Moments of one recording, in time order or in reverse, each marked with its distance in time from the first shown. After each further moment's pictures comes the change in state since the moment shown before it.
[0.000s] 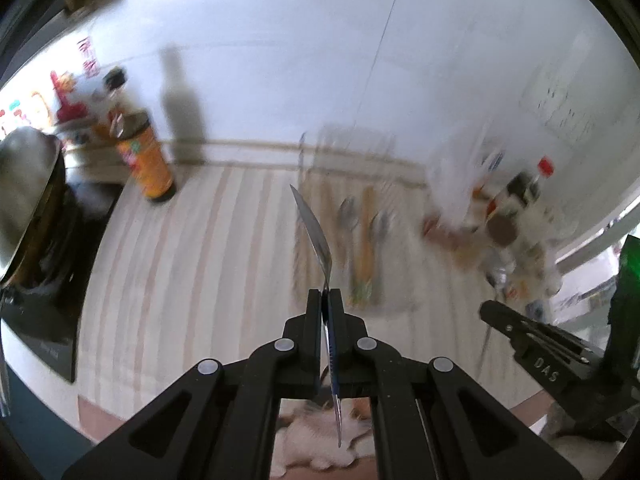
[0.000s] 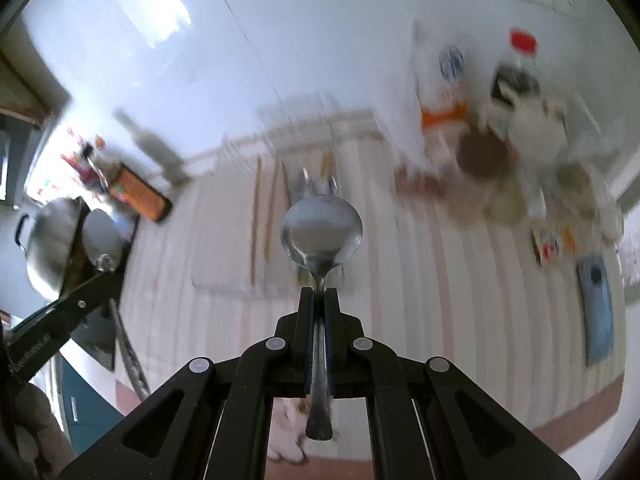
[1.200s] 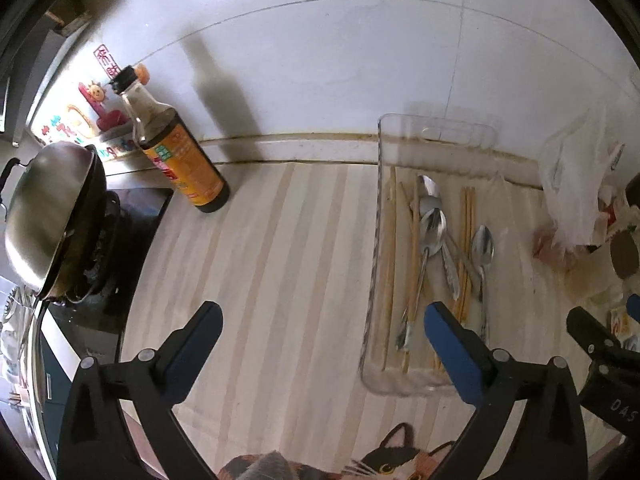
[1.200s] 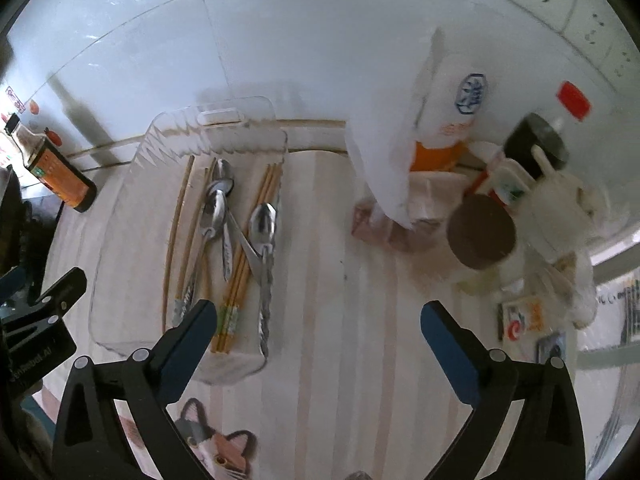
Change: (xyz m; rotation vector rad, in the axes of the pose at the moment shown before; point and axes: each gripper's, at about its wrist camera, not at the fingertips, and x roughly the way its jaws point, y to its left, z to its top) left arm 0.088 0.008 0.013 0.003 0.037 0.382; right arm 0.080 -0.012 0.053 -0.148 0.073 -0.245
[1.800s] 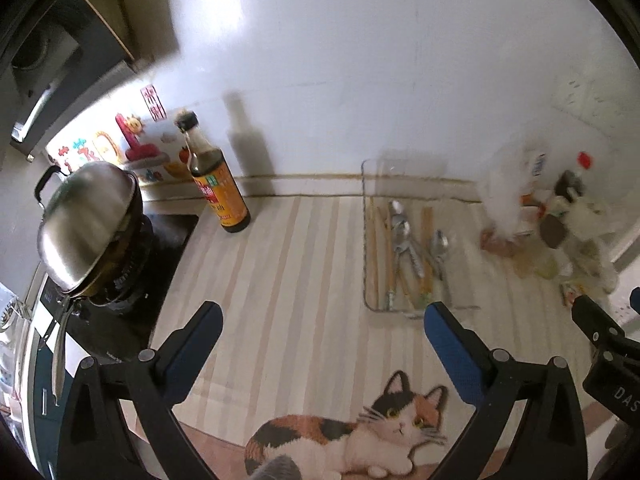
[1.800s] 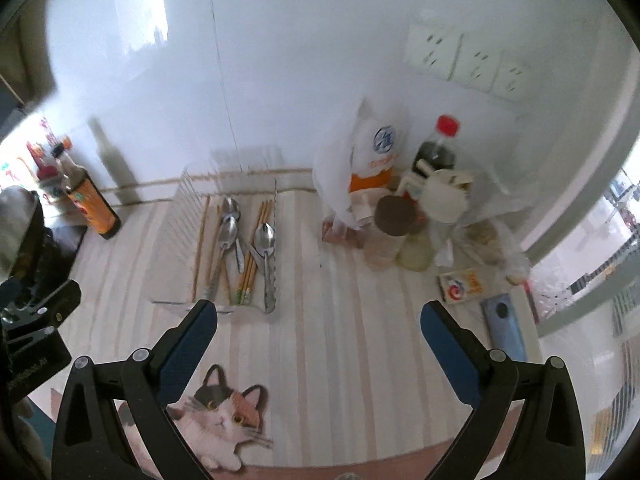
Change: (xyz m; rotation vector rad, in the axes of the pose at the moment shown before) left arm -0.127 0.039 -0.062 0.039 -0.191 -0.092; right arm -0.151 0.007 -0.088 0.086 -0.239 -0.086
